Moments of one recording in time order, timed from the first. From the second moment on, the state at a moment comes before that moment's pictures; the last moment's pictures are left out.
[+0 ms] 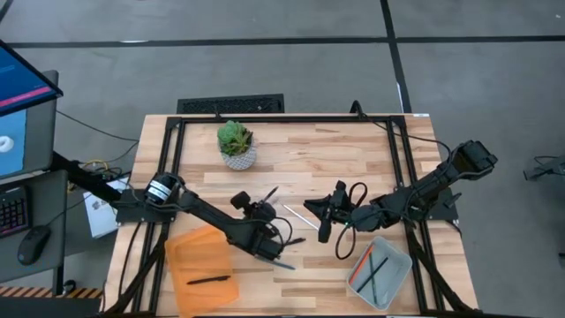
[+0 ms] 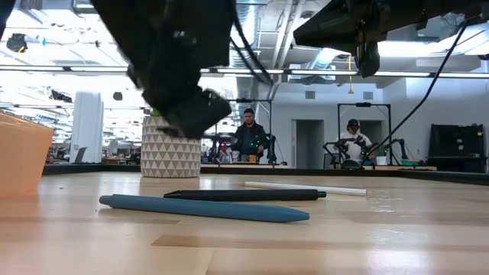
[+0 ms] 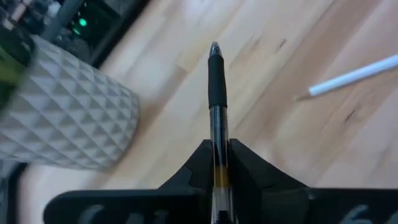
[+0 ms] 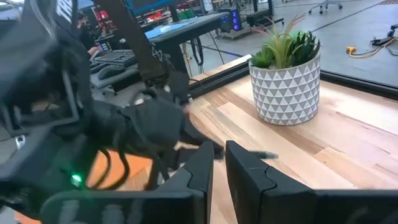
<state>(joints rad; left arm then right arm) -0.41 2.06 1.40 -1.04 -0.94 -1.07 0.46 1.43 0.63 0.55 0.76 0.41</state>
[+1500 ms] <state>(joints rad) -1.35 1.57 1.63 -1.49 -0.82 -1.29 0.49 1.43 0.63 0.56 0.76 0.45</state>
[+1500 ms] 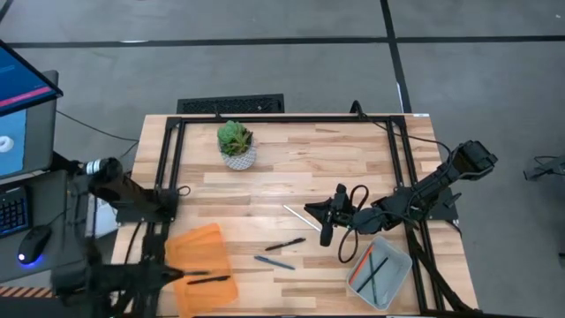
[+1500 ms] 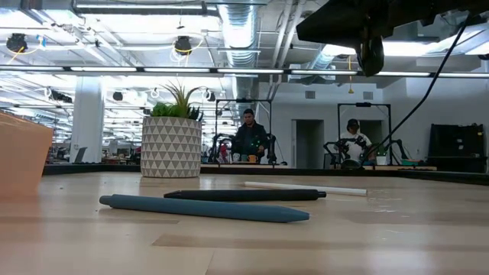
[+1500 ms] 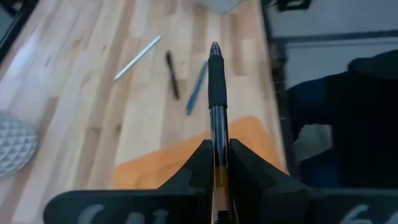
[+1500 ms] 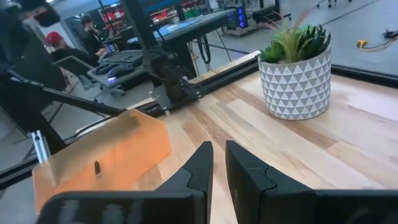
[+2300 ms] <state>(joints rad) -1.29 1.43 1.23 -1.25 -0.87 -1.23 0.46 1.43 0.63 0.56 0.76 0.50</state>
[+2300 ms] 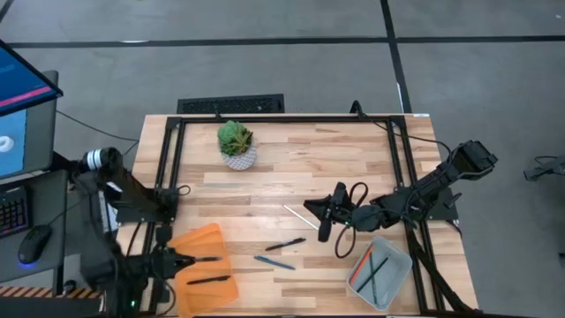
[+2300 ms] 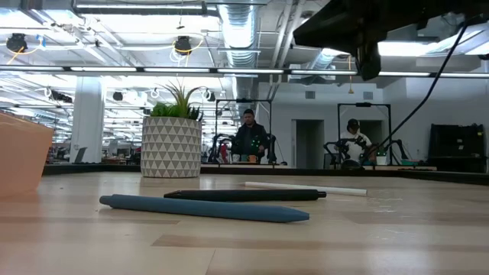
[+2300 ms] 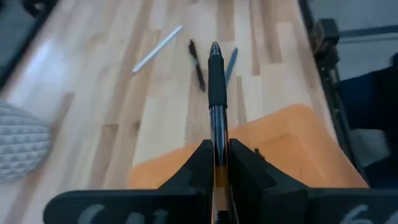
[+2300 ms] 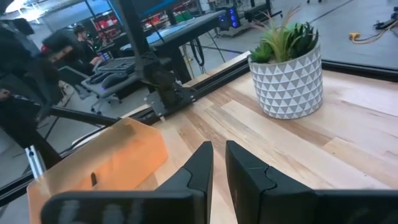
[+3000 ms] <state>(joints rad) -1.19 1.25 0.73 -0.56 -0.52 -1.07 0.46 1.43 0.63 0.53 0.76 0.53</state>
